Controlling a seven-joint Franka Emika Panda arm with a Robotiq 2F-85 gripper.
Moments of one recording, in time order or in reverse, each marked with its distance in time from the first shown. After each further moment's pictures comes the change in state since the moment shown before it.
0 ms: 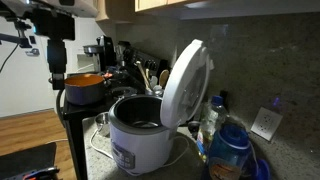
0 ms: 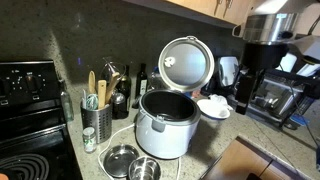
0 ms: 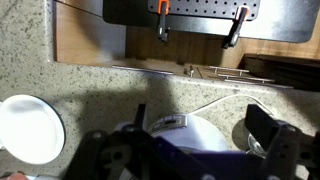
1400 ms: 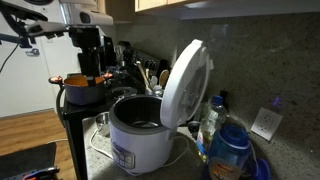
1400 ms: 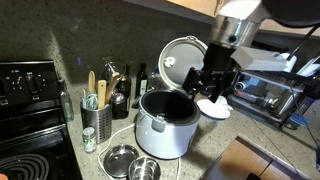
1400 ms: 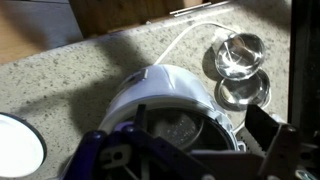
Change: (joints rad) arm 0.001 0.139 0.069 0.000 0.177 0.340 0.390
